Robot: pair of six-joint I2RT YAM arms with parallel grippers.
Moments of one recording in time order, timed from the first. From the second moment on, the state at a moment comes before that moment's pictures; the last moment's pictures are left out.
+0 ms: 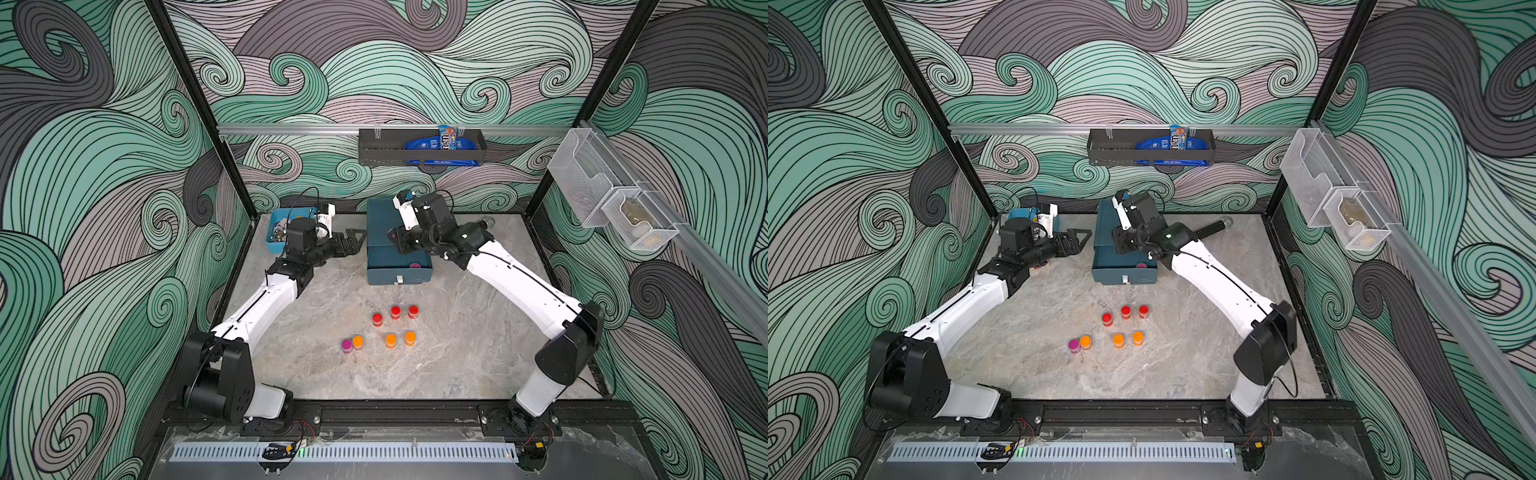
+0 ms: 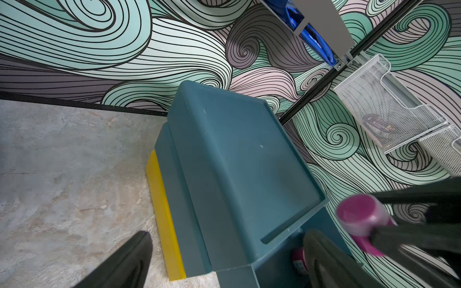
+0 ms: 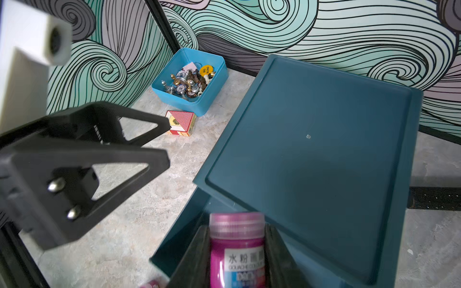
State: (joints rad) left arm -0.22 1.41 1.03 0.05 0.42 -0.43; right arm 0.69 1.67 1.70 -0.68 0.02 0.21
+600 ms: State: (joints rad) left arm -0.22 1.41 1.03 0.05 0.42 -0.43; right arm 0.71 1.57 1.39 -0.56 0.00 0.19
